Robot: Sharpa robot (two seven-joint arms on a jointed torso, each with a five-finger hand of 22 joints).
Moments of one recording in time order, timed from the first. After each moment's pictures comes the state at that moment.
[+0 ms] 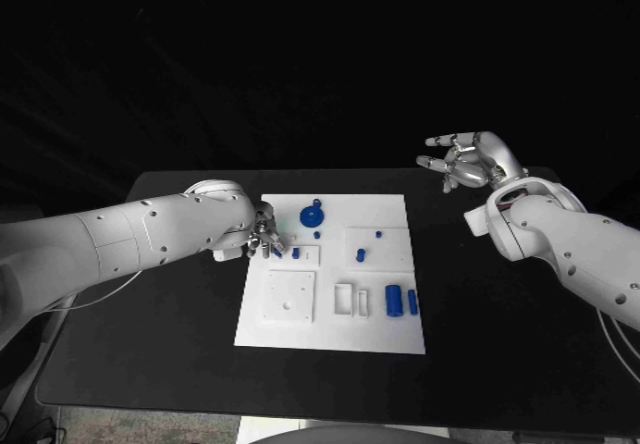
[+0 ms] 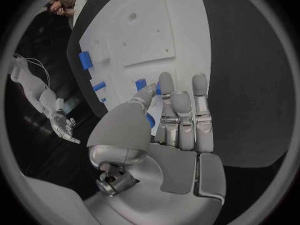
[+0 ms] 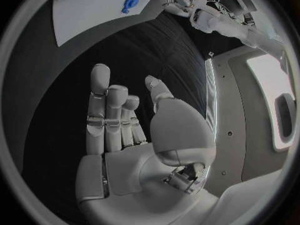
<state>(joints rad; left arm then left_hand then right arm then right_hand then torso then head) 1.35 -0.61 -0.23 1.13 -1.05 0.13 -0.48 1.16 0.06 0.19 -0.08 0.41 1.03 0.02 0.36 0.95 1.46 -0.06 0.44 0.25 1.29 -0.12 1.26 0.44 0.01 1.25 -0.13 0.29 1.31 1.02 -0.70 0.36 1.21 -1.05 -0.46 0.17 1.18 -0.05 0.01 -0.08 0.50 0.91 0.12 0.06 0.06 1.19 0.01 0.99 1.04 1.44 -0.06 0.77 0.98 0.12 1.46 -0.08 0.38 0.96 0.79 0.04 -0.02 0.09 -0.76</state>
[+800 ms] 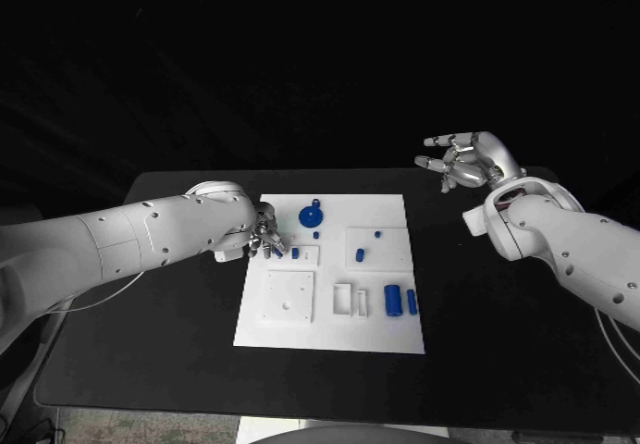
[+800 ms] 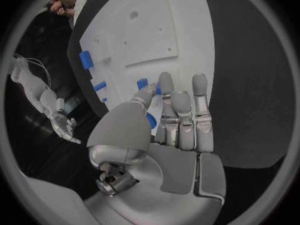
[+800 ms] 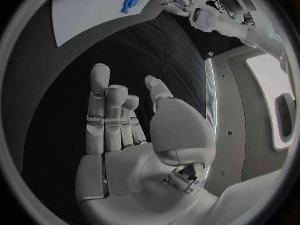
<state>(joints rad) 1.34 -0.60 -0.23 1.12 -1.05 0.13 -0.47 1.16 0.06 0.20 -0.08 0.41 1.03 0.02 0.36 0.95 1.46 -0.06 0.44 0.25 1.29 -0.12 1.26 0.44 0.01 1.25 -0.13 0.29 1.31 1.02 -0.70 0.36 1.21 -1.05 -0.46 0.17 1.18 -0.05 0.01 -0.08 0.50 0.91 0.12 0.06 0.06 1.19 0.01 0.99 1.04 1.44 -0.06 0.77 0.98 0.12 1.46 -0.08 0.38 0.96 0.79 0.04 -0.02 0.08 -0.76</state>
